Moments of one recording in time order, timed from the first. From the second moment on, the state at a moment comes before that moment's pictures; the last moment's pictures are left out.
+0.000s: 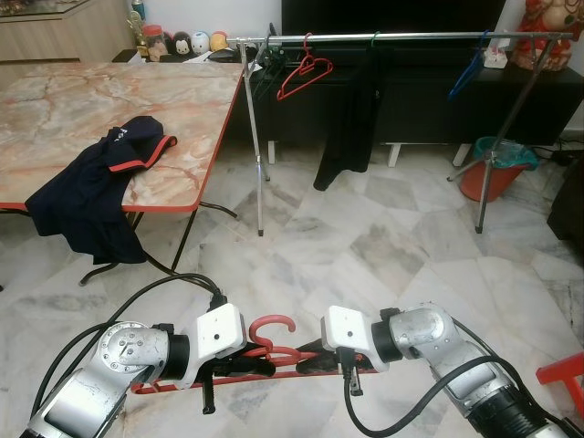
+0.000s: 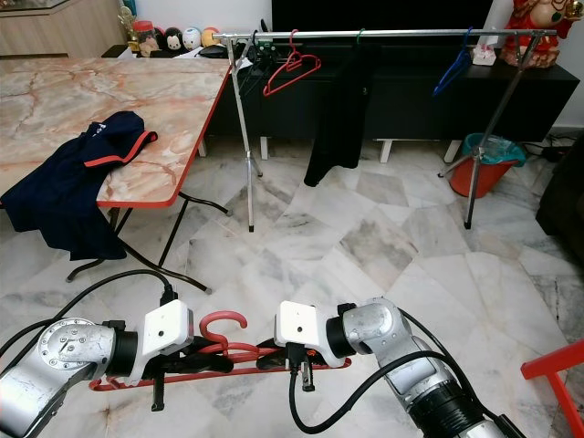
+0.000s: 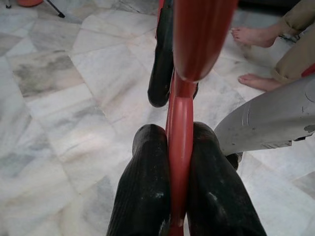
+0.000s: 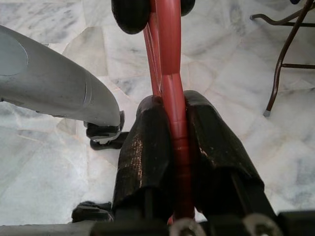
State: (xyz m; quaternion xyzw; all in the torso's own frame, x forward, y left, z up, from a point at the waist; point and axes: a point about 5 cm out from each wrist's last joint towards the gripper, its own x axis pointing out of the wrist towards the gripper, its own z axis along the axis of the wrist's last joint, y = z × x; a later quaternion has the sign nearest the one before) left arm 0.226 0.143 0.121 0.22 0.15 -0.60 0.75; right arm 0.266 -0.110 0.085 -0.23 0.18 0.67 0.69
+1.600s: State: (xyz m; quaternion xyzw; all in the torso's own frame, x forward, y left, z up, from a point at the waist) left arm 0.232 0.196 0.023 0.28 0.26 -0.44 0.81; right arm 0.269 -0.144 0.008 -0.13 0.31 0.49 0.80
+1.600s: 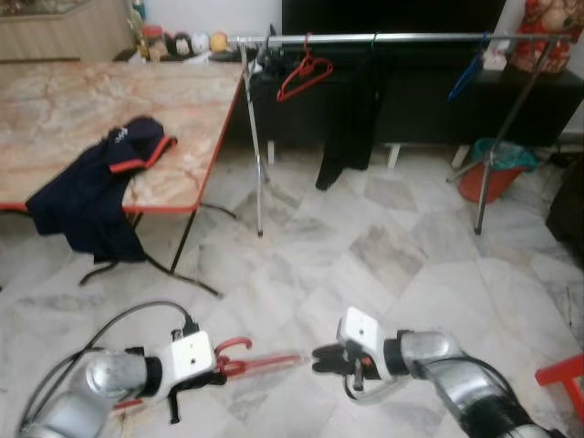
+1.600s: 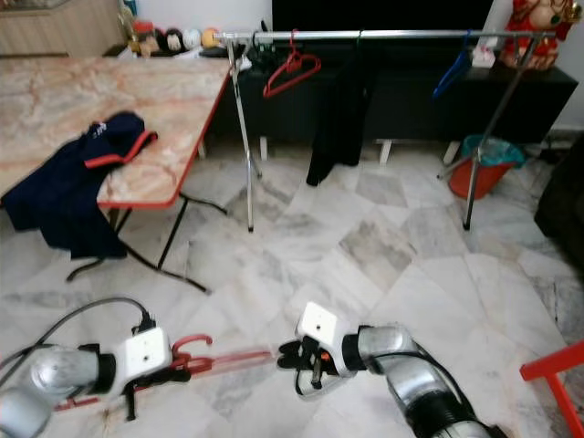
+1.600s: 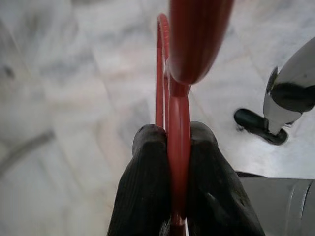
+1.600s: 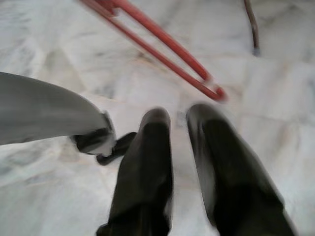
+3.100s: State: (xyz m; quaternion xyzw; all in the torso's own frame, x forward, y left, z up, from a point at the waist) left arm 0.160 0.237 -0.083 0.10 0.48 -0.02 0.87; right arm 0.159 -0.202 -0.093 0.07 0.48 -0.17 0.86
